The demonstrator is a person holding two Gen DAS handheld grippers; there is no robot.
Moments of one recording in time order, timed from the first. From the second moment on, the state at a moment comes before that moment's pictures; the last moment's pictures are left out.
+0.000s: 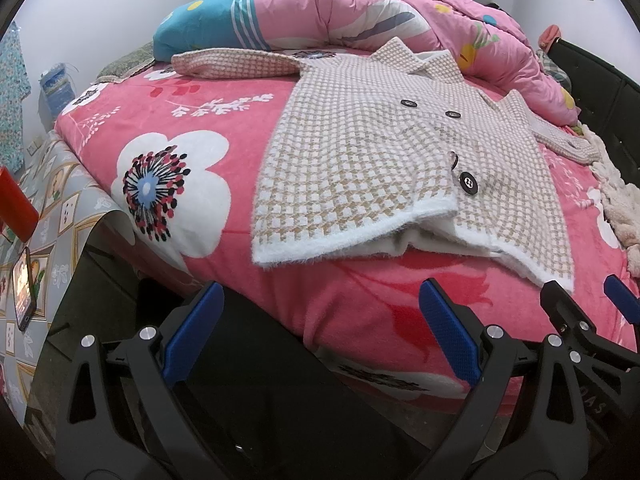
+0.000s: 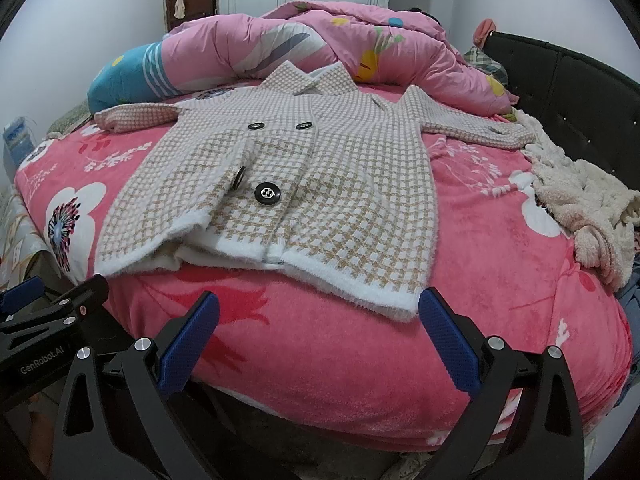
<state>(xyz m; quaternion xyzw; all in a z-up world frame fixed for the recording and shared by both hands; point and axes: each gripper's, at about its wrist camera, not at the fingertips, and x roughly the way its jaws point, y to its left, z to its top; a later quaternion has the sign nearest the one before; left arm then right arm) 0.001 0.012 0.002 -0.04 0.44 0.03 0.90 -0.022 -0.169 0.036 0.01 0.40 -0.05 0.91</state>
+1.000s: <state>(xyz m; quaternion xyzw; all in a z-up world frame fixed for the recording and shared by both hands) 0.049 0.065 -0.002 -0.07 0.39 0.03 0.92 0.041 -0.153 0.034 -0.07 0.37 -0.01 0.93</state>
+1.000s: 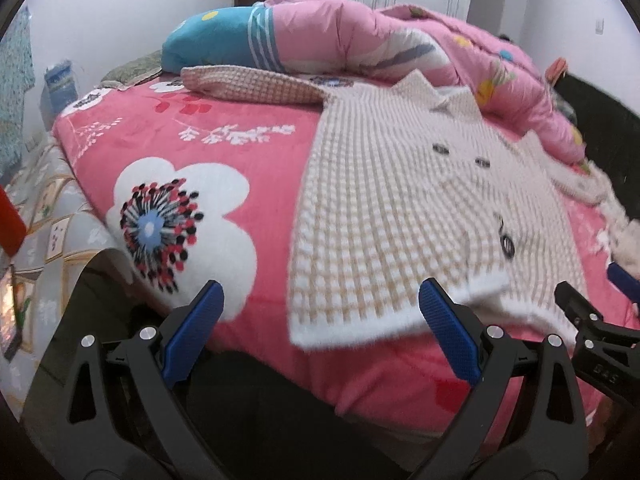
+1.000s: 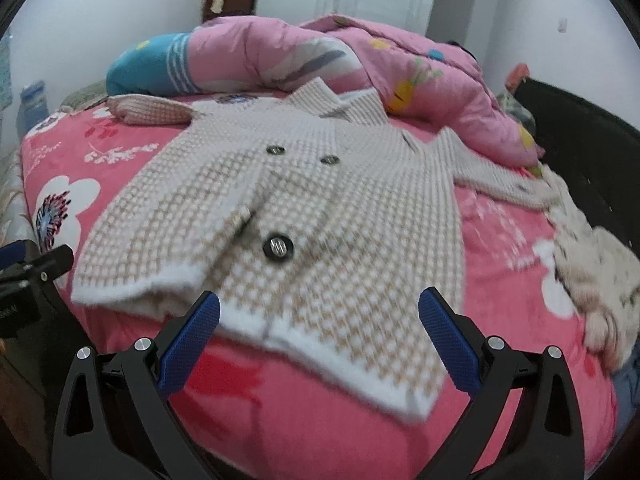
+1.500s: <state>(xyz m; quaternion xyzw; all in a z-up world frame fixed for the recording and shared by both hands) 0.151 0.144 0.028 -0.09 0.34 0.06 0.93 0.158 -0.125 0.086 -0.03 0.35 0.15 0.92</state>
